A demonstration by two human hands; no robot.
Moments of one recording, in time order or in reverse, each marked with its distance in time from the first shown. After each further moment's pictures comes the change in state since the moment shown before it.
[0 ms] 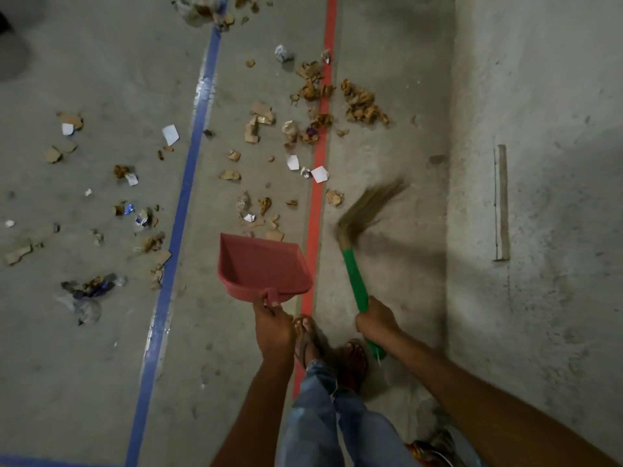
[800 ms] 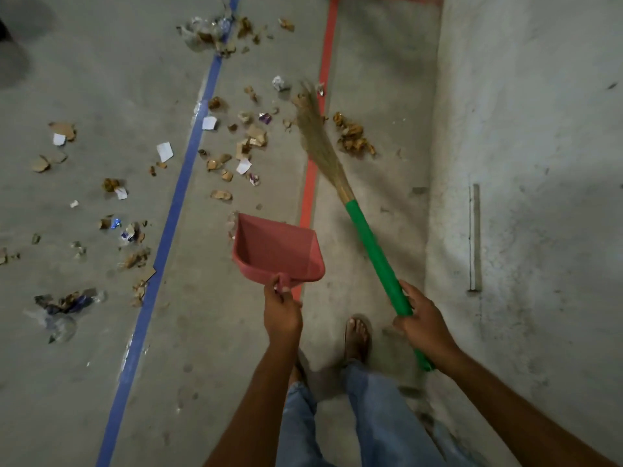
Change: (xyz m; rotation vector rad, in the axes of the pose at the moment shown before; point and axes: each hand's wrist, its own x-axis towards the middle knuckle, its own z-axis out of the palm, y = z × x) left_hand -0.006 0.084 0.025 -0.141 -0.103 0.098; right_hand -0.063 -0.012 -0.123 0.106 0.250 -0.302
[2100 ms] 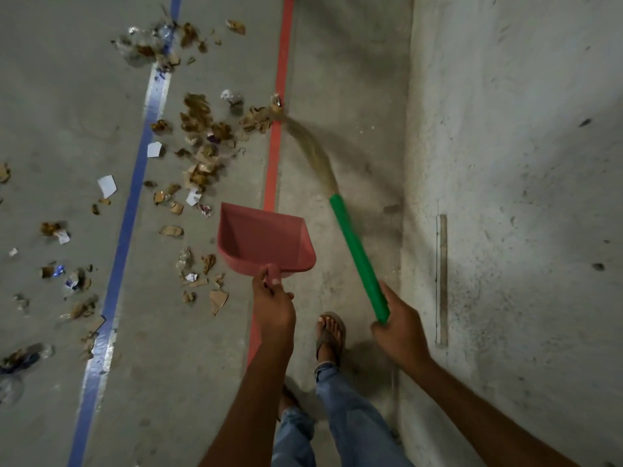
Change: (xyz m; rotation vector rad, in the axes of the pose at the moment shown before) left_hand 0.059 0.132 0.240 -0.046 0.052 0.000; right_hand 0.201 0.011 -0.132 -0.067 0.045 -0.049
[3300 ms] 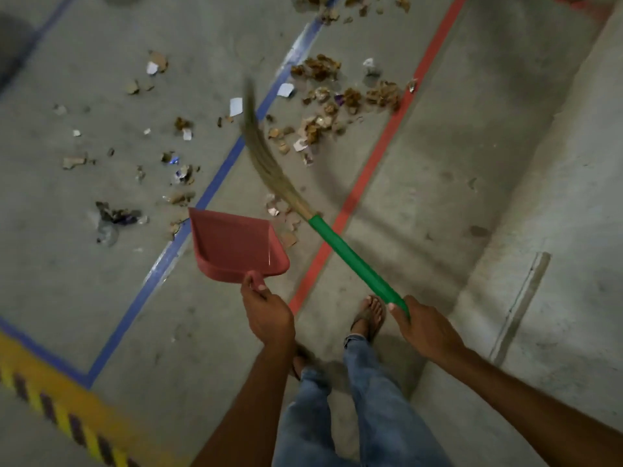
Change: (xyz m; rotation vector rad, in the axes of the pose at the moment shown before) left_hand -0.017 -0.133 -0.197 0.032 0.609 -0.178; right_hand -0.040 -0.021 0.084 -0.689 -0.335 -0.384
